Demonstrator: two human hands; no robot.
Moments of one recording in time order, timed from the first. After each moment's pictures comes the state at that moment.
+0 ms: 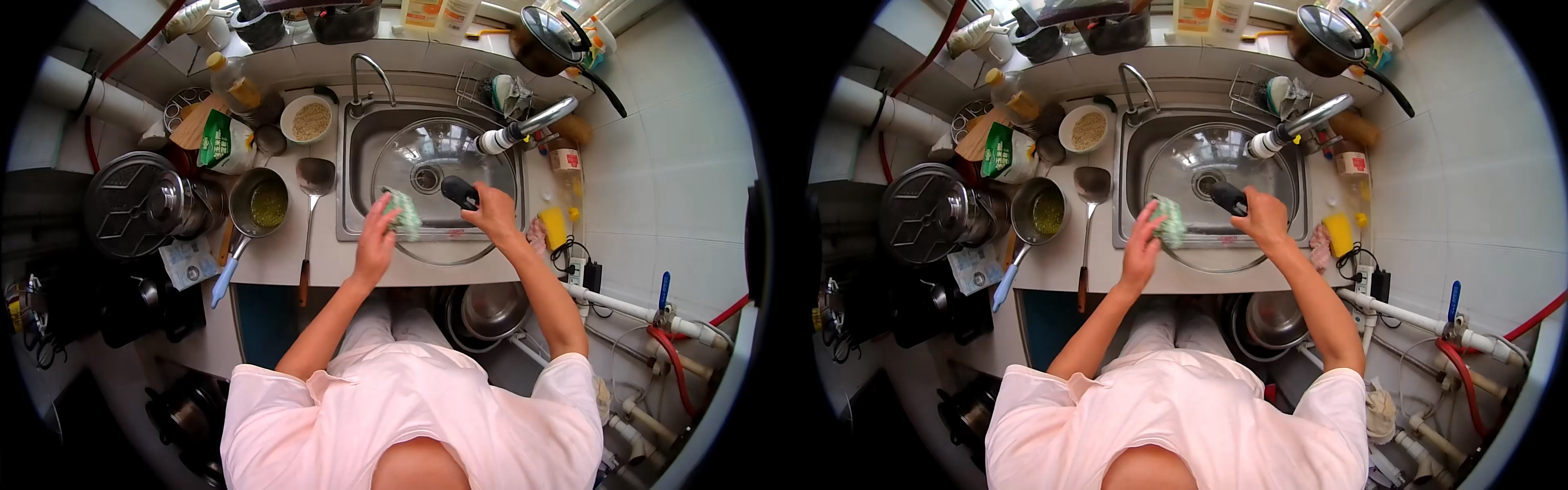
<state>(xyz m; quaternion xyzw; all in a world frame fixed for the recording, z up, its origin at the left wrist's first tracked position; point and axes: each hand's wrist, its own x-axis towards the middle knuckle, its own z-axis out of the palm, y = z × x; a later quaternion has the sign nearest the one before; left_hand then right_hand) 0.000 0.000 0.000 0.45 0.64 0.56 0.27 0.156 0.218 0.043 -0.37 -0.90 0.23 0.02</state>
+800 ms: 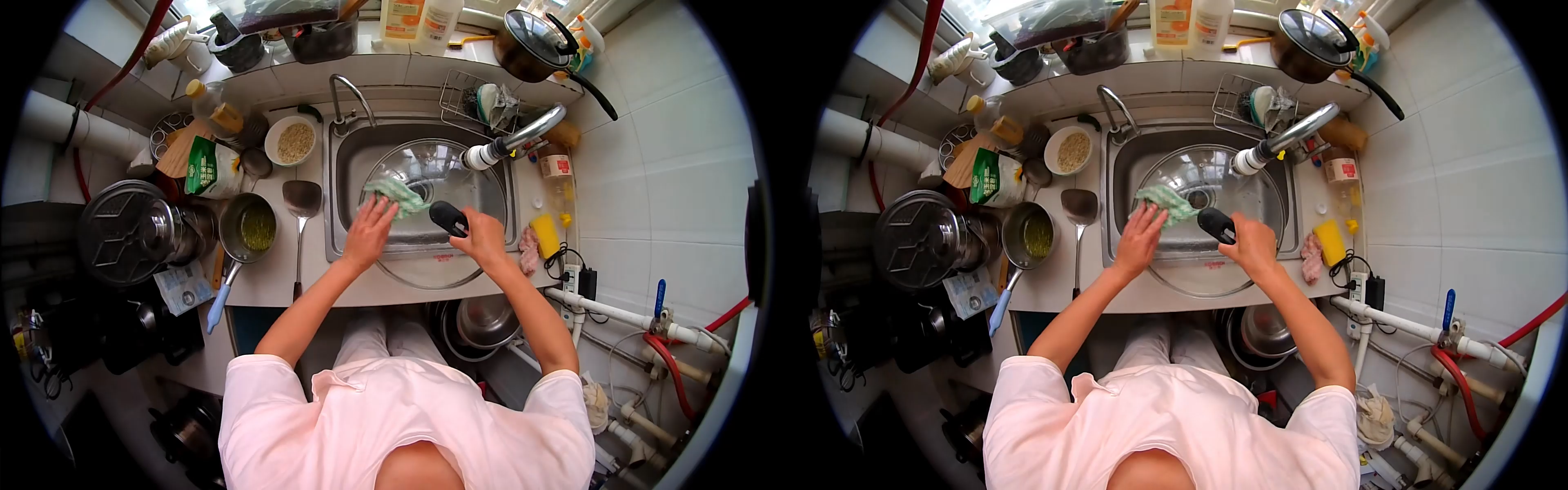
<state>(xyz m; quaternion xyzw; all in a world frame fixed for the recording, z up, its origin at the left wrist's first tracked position) -0.018 0.068 -0.040 0.62 0.70 0.35 0.09 0.184 0.222 0.055 -0.38 -0.90 0.23 0.03</state>
